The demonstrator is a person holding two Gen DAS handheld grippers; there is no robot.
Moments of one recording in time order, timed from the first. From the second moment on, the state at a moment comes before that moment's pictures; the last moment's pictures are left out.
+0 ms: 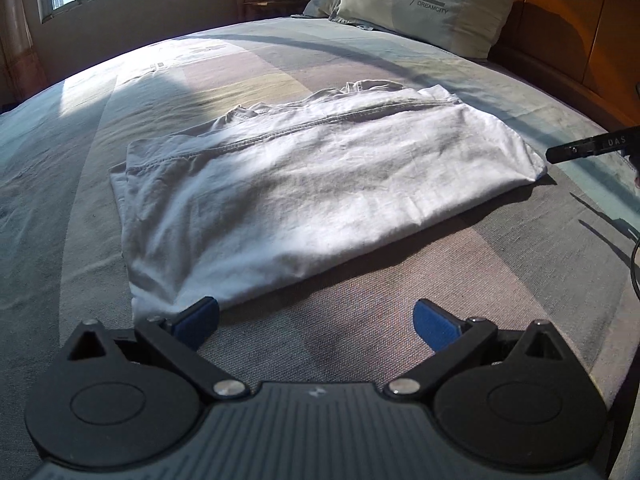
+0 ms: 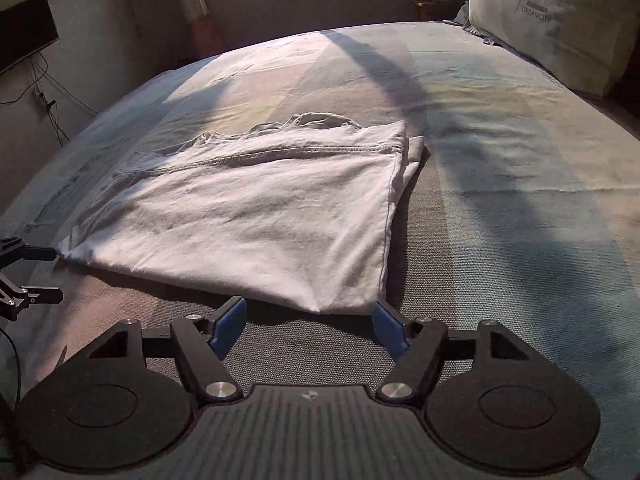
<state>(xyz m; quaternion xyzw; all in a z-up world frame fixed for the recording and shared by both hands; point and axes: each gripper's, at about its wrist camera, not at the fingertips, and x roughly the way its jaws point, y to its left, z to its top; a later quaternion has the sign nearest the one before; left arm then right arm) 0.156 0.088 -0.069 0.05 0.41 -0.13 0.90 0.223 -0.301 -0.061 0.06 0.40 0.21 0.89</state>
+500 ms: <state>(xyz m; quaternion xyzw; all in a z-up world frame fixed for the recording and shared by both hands) 0.140 0.052 -0.069 0.04 0.41 -0.13 0.90 0.261 -0.321 -0.087 0.12 0.40 0.19 0.89</state>
